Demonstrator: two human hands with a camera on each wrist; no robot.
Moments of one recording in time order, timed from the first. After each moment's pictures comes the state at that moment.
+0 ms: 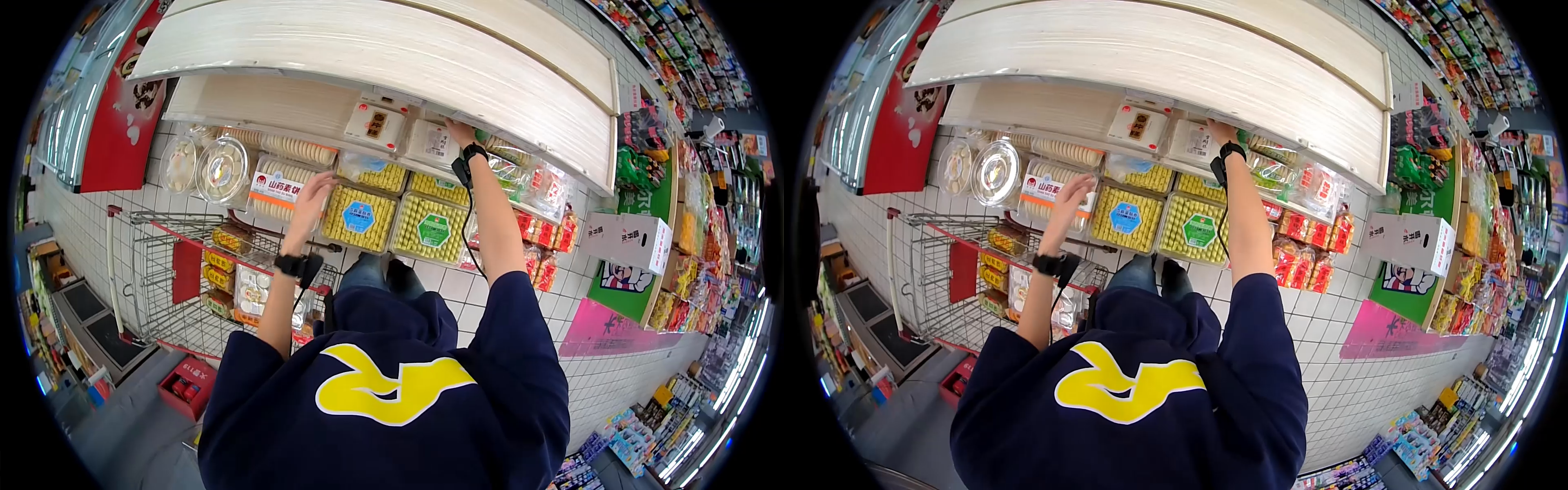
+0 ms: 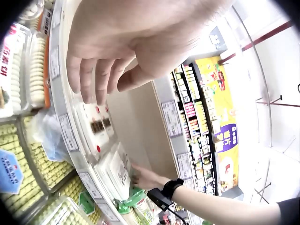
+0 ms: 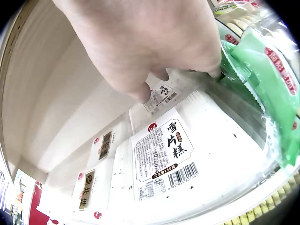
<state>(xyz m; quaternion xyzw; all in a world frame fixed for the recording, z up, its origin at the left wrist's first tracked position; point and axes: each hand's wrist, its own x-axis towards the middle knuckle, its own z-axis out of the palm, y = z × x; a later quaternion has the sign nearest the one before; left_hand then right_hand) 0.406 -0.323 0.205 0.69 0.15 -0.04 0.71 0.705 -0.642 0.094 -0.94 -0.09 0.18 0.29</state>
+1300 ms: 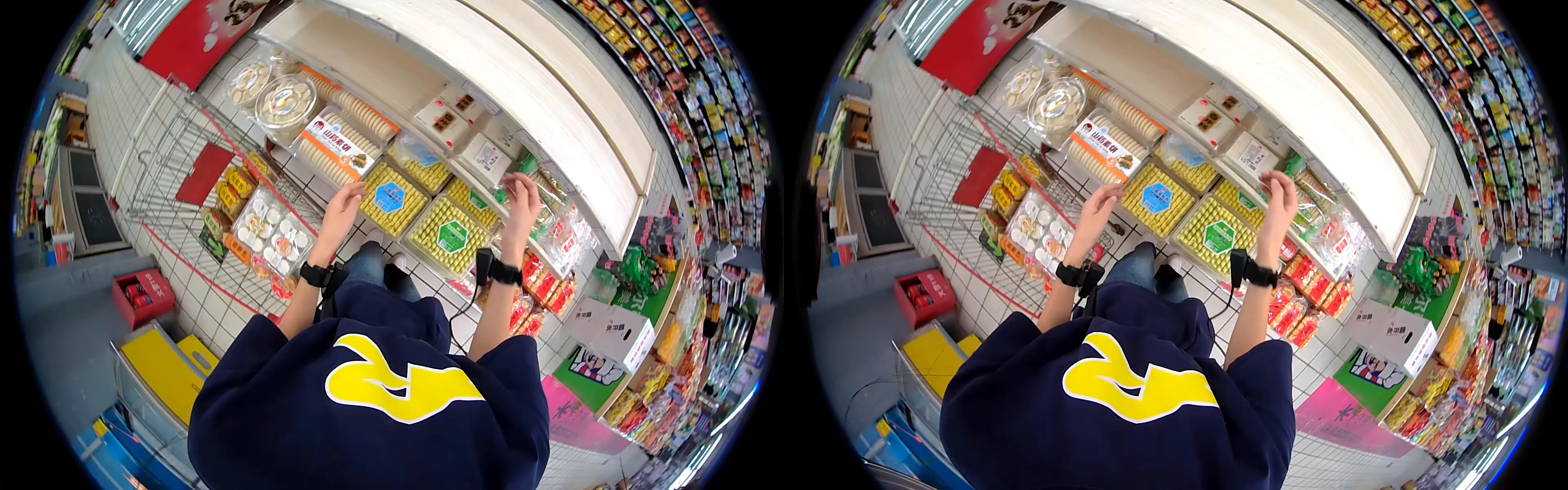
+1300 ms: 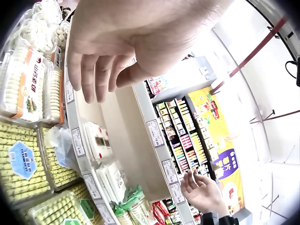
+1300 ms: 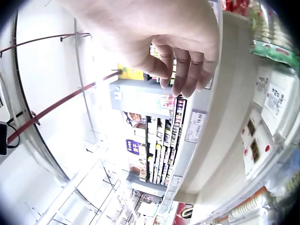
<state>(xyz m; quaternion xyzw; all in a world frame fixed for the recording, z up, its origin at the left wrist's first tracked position) 0.267 -0.392 0.244 0.67 0.24 0.13 0.69 0.494 -0.653 0.294 -0.64 -0.07 0.06 0.76</state>
